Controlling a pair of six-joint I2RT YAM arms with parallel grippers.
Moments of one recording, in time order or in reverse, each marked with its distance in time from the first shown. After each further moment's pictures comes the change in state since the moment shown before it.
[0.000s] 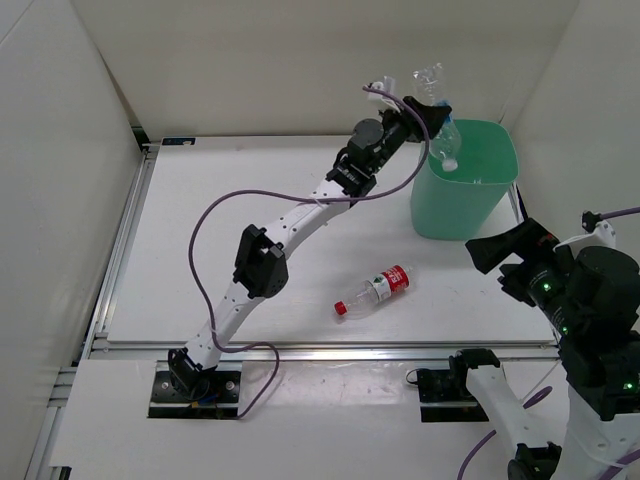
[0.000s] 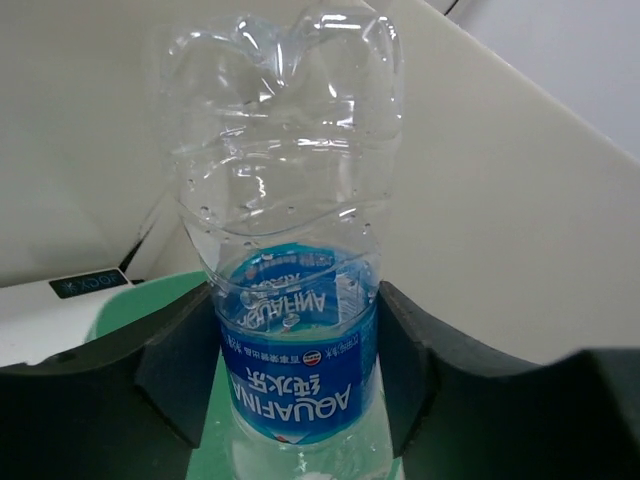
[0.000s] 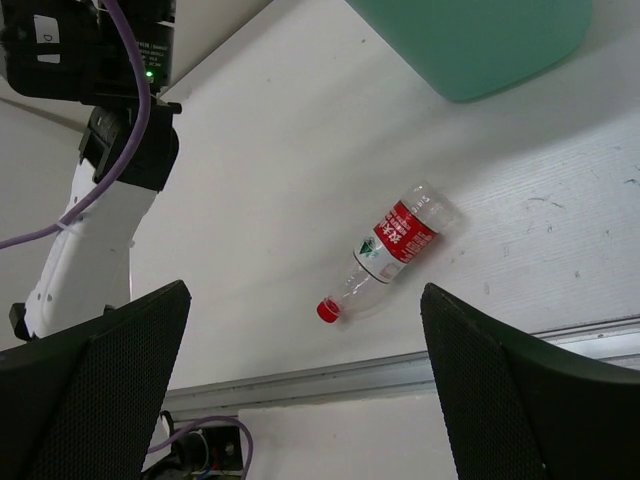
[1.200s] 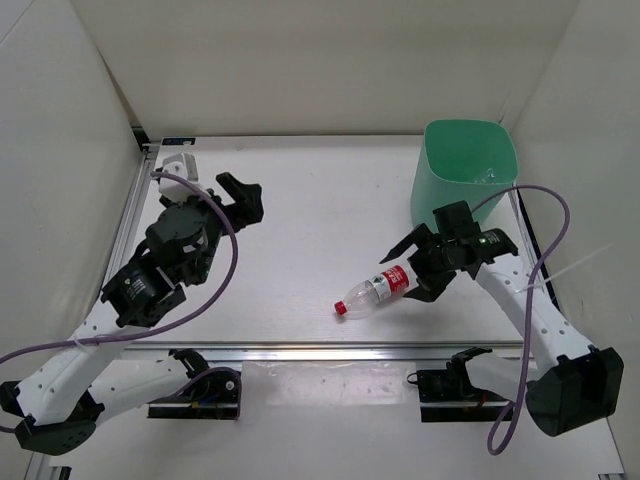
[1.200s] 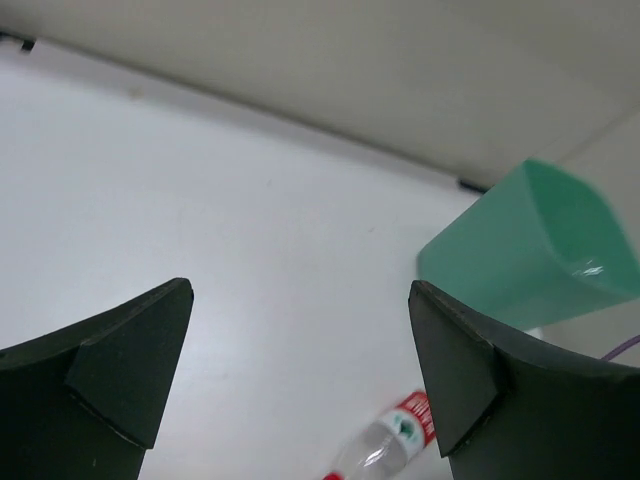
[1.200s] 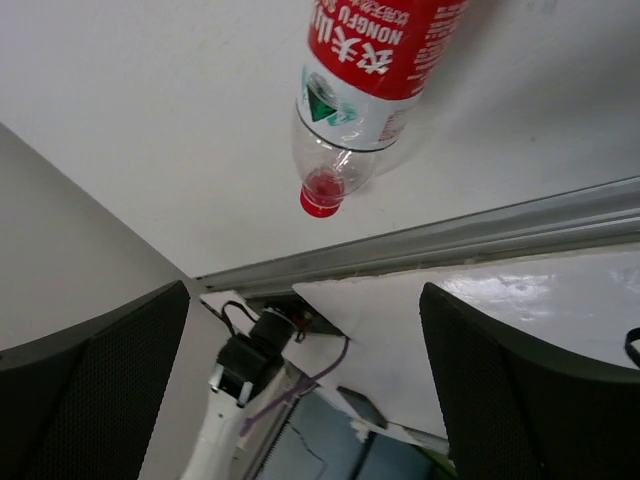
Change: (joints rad) left arm -0.031 -1.653 -1.325 -0.796 -0.664 0.167; right arm 0.253 0.446 -0.570 0.302 -0.242 0.475
